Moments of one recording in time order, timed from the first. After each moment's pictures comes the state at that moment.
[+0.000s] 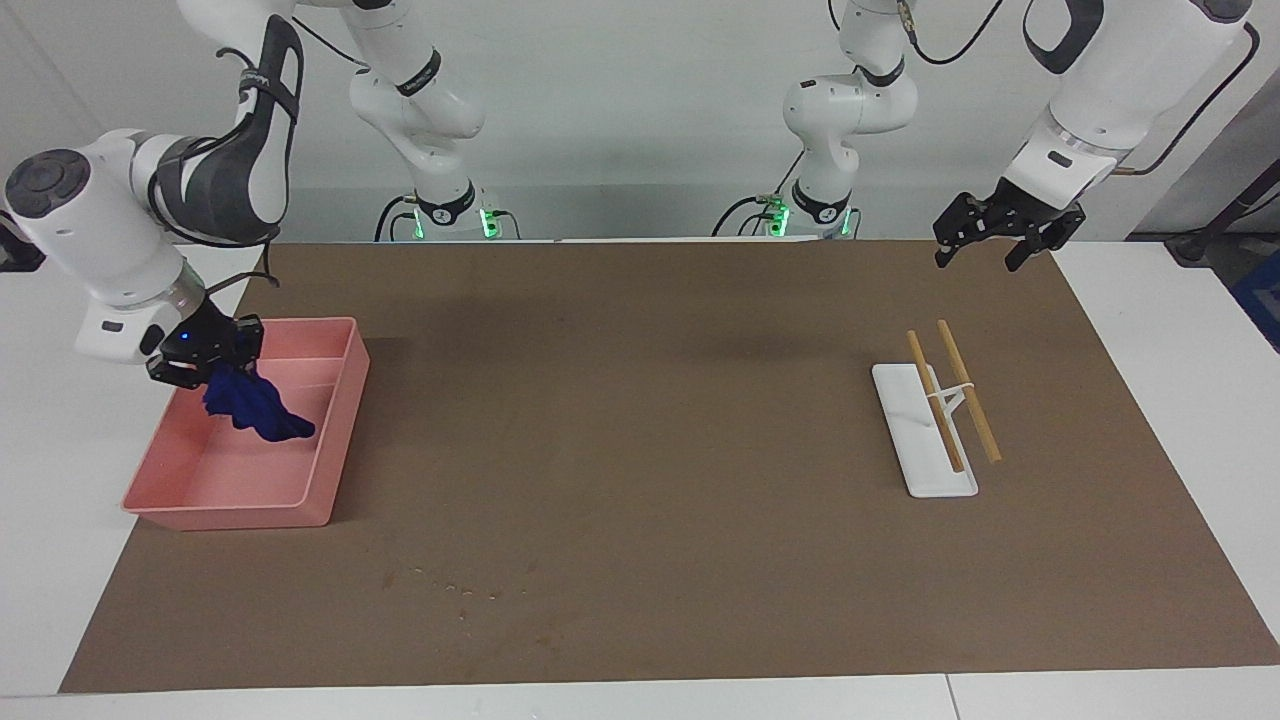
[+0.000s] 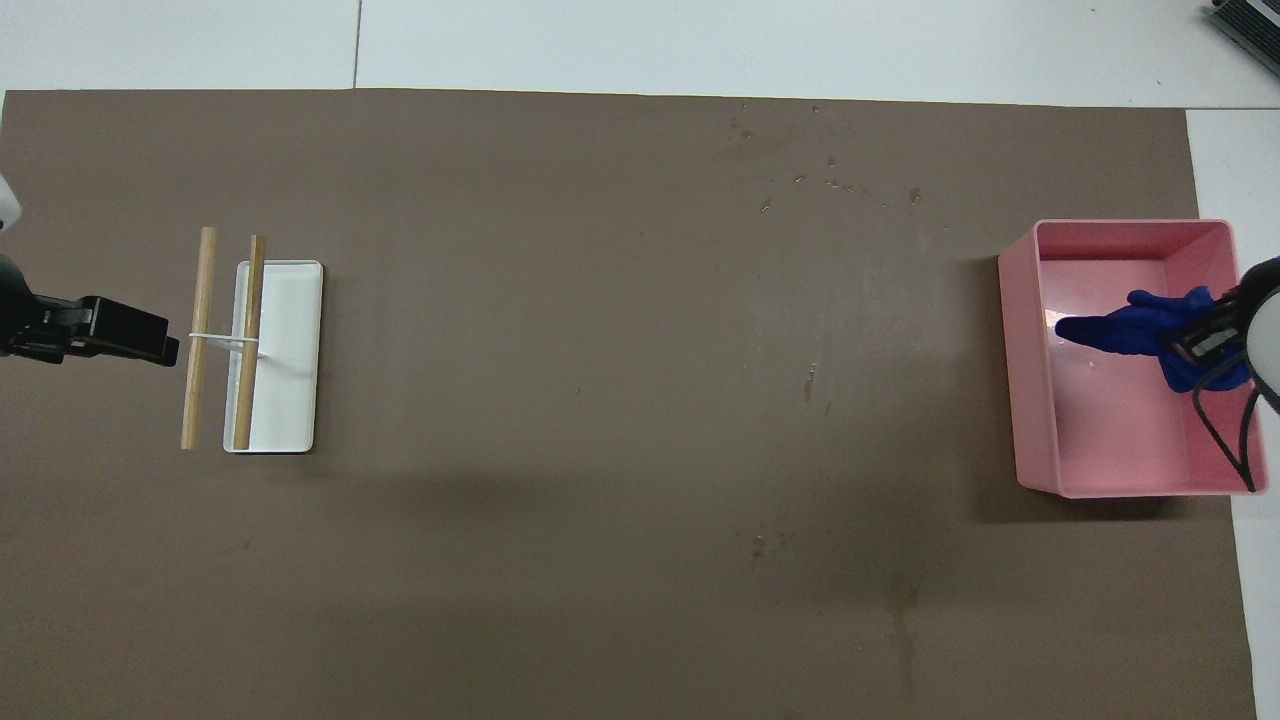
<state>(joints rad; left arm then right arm) 0.02 -0.03 -0.07 -1.60 -0.06 1.51 0.05 -0.29 0.14 0.04 -1.81 -0.07 1.91 -0.82</state>
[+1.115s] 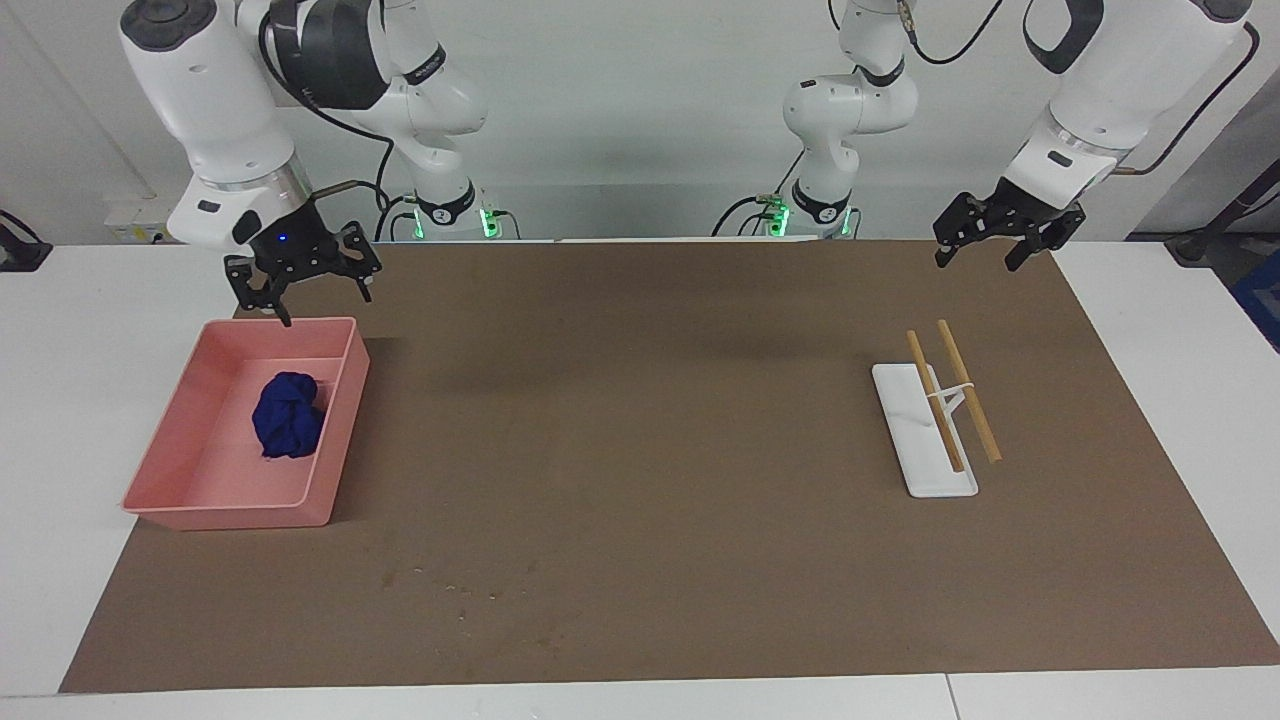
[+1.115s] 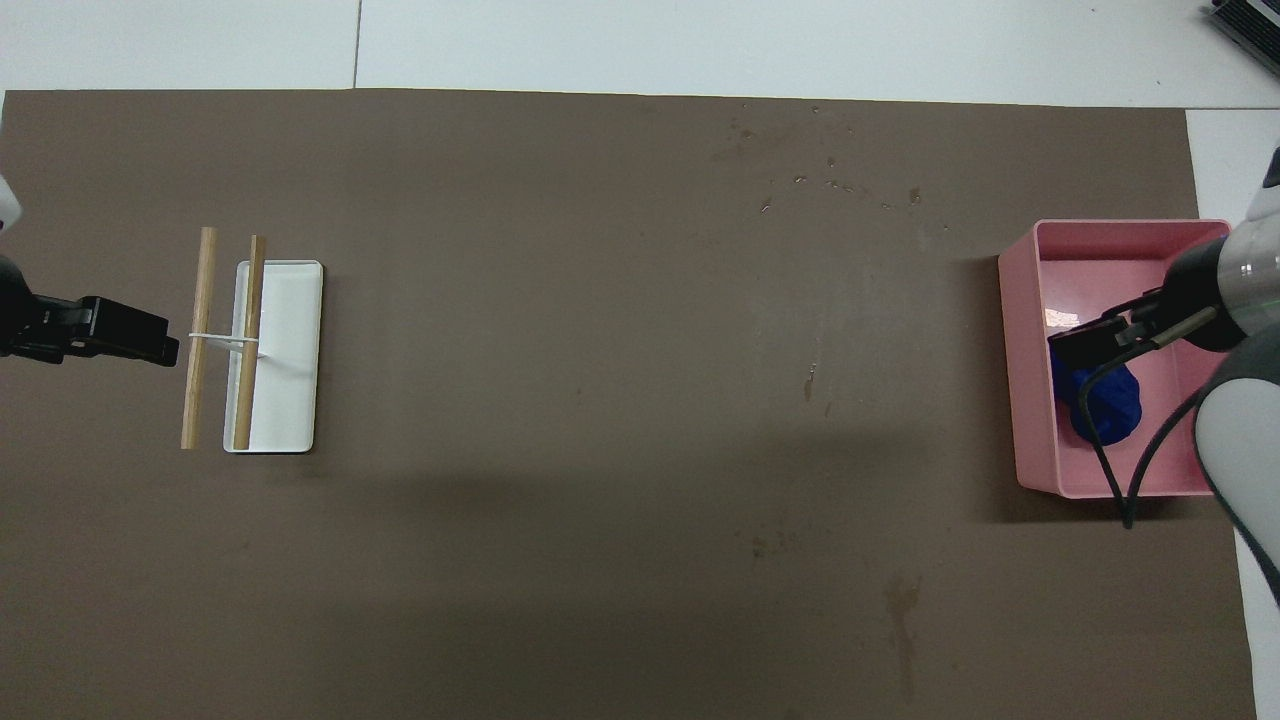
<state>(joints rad) 0.02 -0.03 -0.07 -1.60 -0.06 1.51 0.05 -0.06 -0.05 0.10 -1.72 -0.02 1.71 -0.33</state>
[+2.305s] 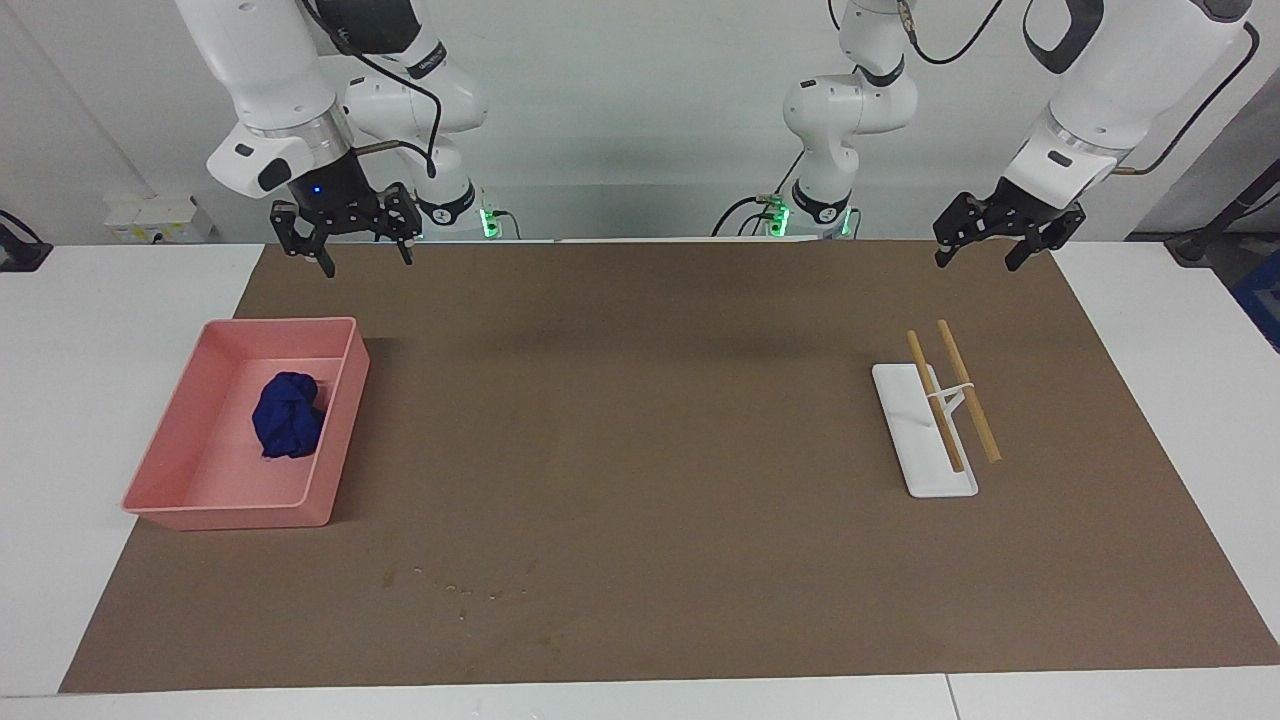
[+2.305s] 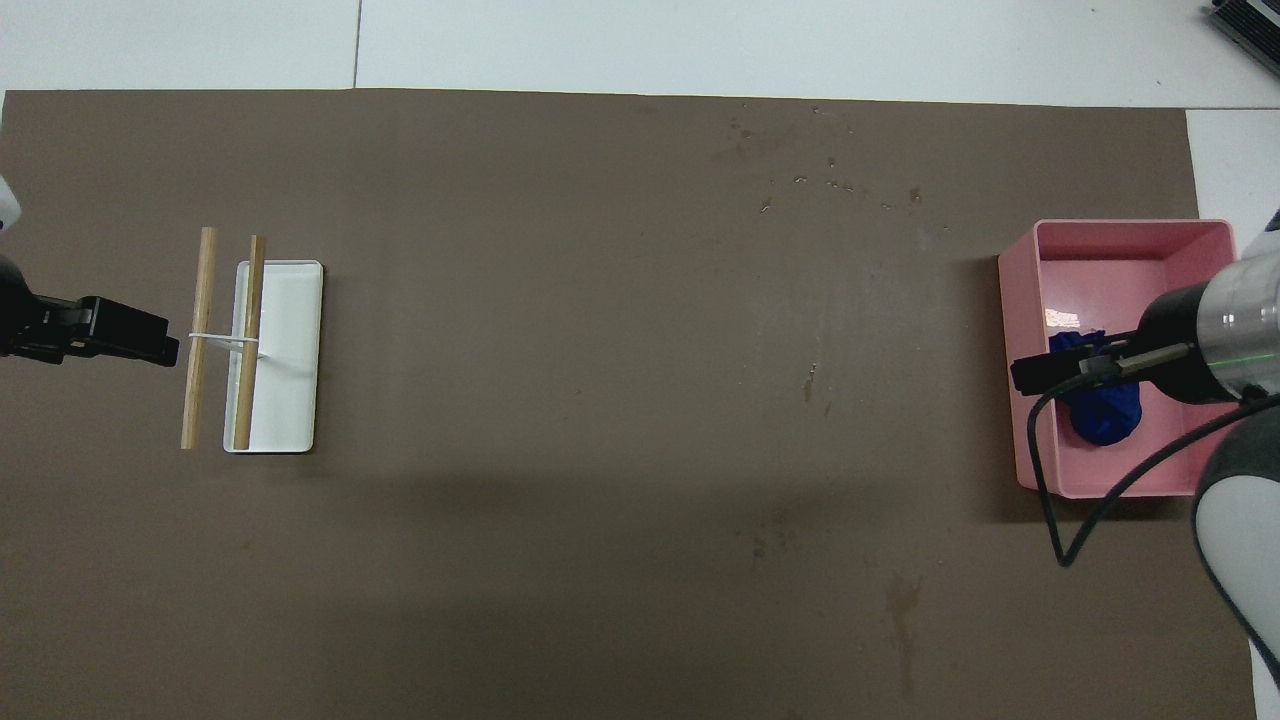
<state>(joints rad) 0.02 -0.03 -0.07 -1.60 -0.06 1.51 0.05 0.07 -0.11 0.02 -1.76 0.03 1.69 -0.08</state>
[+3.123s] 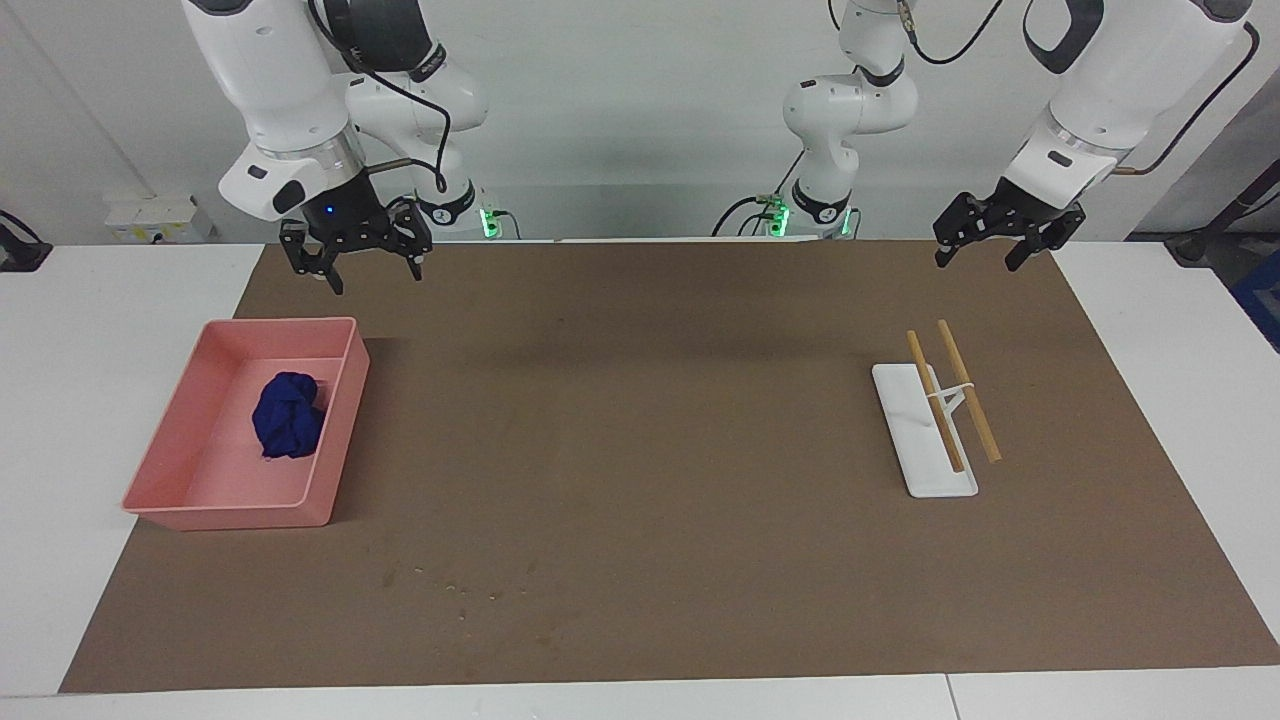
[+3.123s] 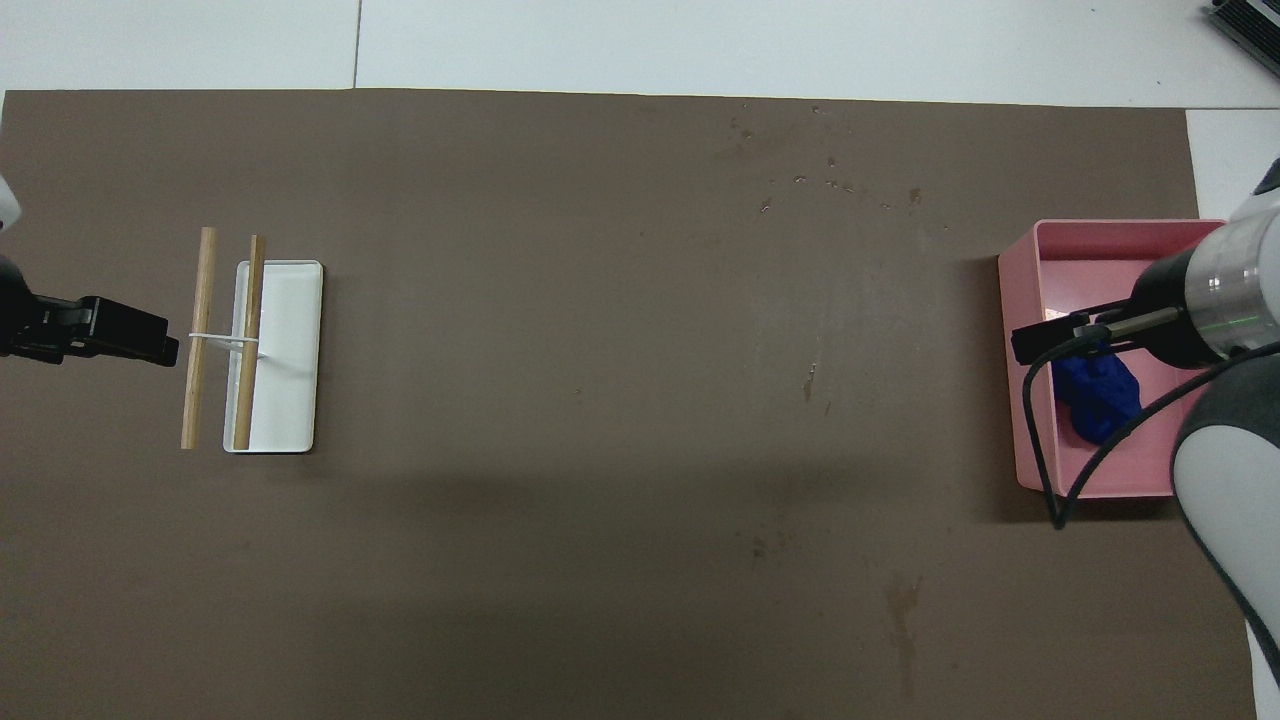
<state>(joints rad) 0.02 -0.03 -0.07 -1.60 -0.06 1.51 0.05 0.10 -0.06 -0.01 -1.71 -0.02 1.69 -0.08</state>
